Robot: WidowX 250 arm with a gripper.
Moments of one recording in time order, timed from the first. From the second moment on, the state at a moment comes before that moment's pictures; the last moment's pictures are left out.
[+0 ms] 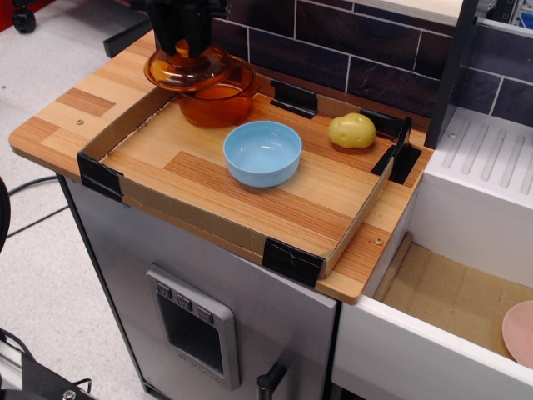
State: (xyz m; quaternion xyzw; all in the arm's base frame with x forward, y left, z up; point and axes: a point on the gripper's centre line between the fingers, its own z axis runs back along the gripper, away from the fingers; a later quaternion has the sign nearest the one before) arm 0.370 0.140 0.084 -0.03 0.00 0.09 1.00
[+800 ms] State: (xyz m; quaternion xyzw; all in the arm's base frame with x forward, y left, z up) arm 0.387 0.135 0.064 -0.01 0.00 0.11 0.99
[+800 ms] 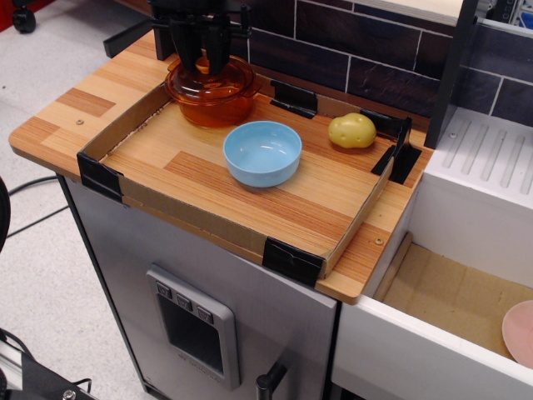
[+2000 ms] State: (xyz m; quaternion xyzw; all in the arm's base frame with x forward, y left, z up) arm 0.399 0.132 0.064 -0.03 0.01 0.11 0.99
